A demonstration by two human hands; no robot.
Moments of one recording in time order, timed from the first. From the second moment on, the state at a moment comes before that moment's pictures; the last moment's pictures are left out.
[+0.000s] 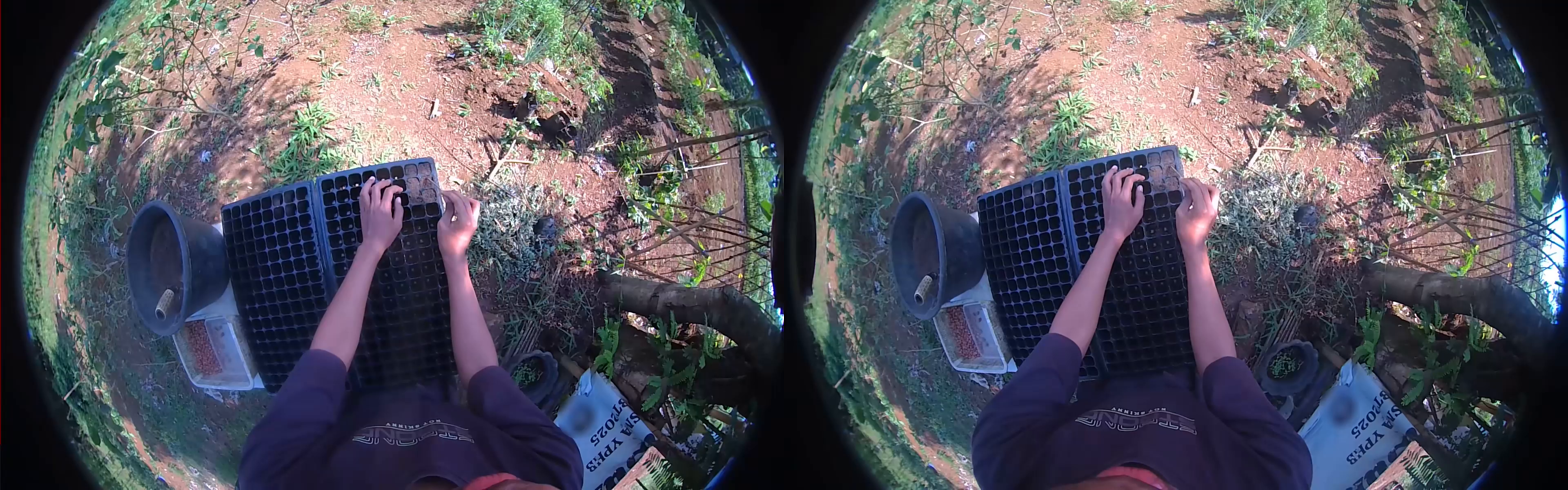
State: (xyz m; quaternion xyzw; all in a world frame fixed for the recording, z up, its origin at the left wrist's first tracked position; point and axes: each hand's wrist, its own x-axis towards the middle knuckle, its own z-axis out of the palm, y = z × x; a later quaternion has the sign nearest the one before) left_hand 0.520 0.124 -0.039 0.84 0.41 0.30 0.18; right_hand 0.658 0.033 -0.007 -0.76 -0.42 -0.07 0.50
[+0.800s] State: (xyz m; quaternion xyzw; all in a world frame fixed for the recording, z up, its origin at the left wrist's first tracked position) left_hand 0.518 0.129 -0.040 0.83 0.42 0.31 0.20; right_hand 0.653 0.037 -0.002 -0.77 -0.42 -0.08 0.47
